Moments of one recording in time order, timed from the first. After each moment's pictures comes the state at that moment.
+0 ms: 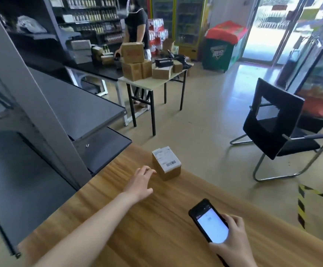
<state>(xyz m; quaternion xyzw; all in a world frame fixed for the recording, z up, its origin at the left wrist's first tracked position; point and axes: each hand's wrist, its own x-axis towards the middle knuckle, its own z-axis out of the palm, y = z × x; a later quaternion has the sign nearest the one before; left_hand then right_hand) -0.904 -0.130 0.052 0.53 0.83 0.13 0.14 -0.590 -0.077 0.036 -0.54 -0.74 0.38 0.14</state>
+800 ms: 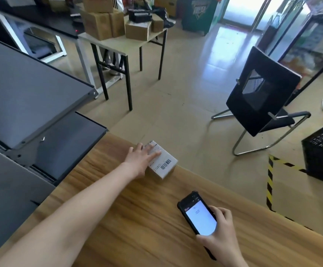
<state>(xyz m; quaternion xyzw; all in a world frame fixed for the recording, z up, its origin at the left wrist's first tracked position) -0.998 0.016 -0.003 0.66 0.73 -0.16 0.10 -0.677 -0.032 0.001 -0.61 -0.69 0.38 0.11</state>
